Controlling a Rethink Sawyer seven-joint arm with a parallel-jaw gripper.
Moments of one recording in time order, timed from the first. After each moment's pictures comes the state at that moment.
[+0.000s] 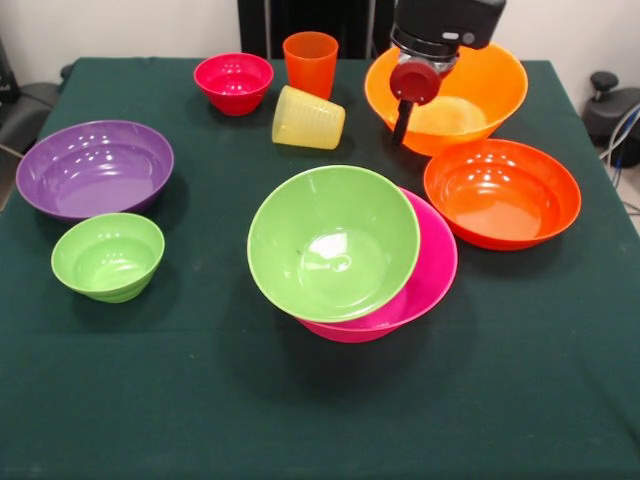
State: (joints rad) arm 0.15 -0.51 -0.20 2.04 0.78 0.01 2.88
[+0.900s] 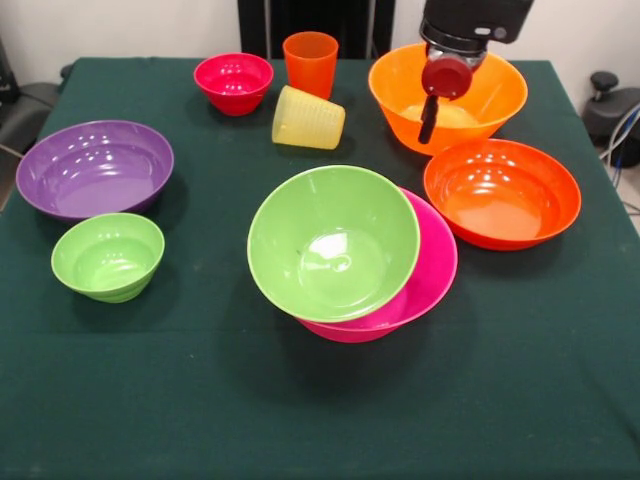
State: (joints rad) arm 0.22 -0.51 -0.20 2.04 0.78 0.01 2.88
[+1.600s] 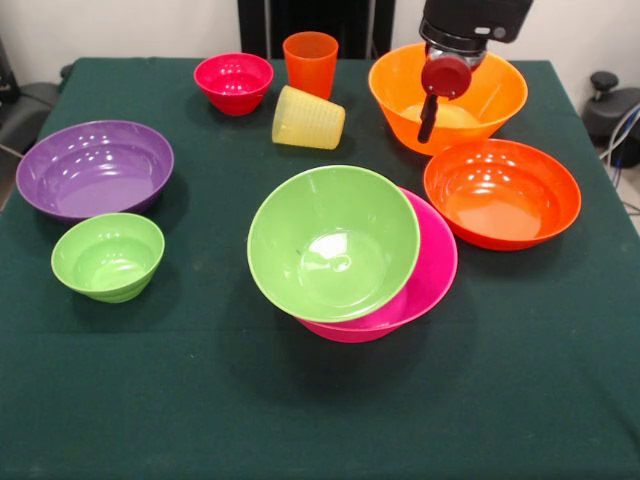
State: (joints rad) arm 0.21 -0.51 -0.20 2.05 0.78 0.01 2.88
